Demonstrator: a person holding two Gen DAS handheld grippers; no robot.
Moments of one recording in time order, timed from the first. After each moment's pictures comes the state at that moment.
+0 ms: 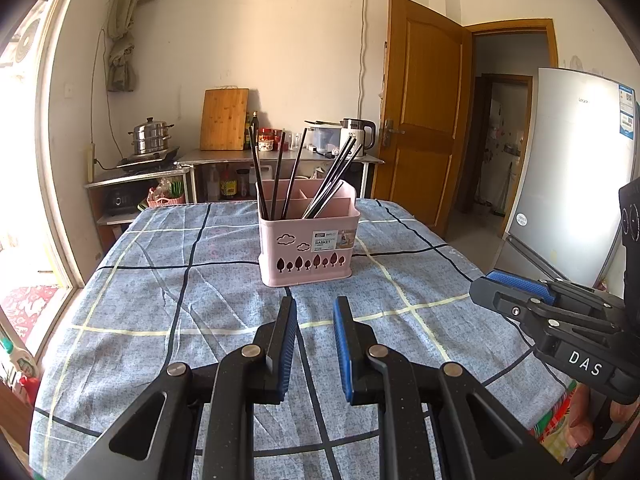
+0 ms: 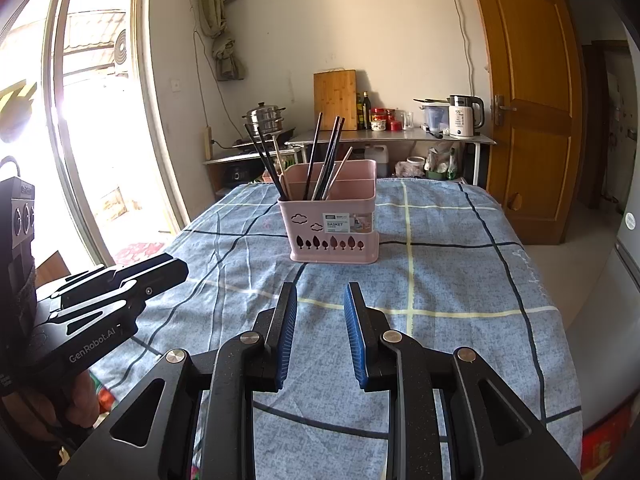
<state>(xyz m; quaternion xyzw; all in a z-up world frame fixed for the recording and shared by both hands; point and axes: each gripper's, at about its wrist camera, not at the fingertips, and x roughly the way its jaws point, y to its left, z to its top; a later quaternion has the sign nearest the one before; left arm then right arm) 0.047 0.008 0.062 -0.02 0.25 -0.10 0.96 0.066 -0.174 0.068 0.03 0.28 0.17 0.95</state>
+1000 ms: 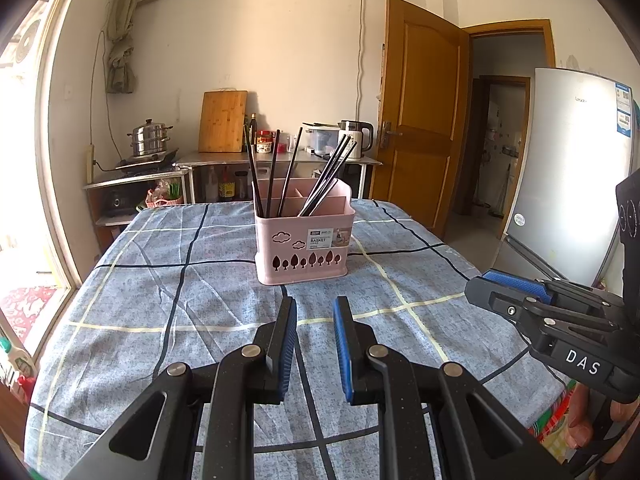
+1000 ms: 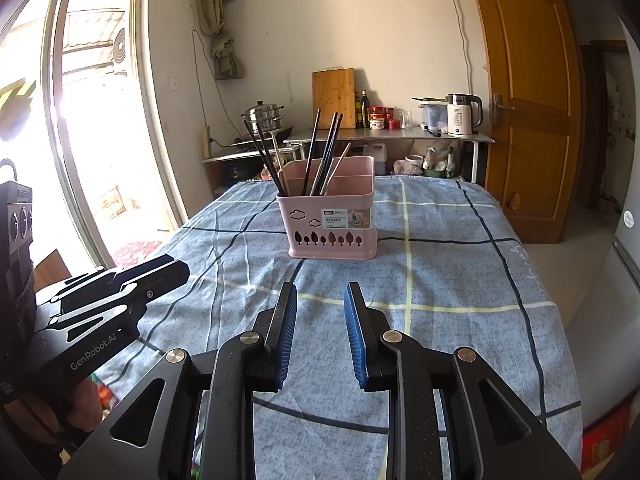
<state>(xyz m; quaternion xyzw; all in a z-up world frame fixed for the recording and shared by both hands) 0.042 0.006 0.056 -0.02 0.24 -0.10 0.96 0.061 -0.174 0.068 0.03 0.28 0.17 0.94</state>
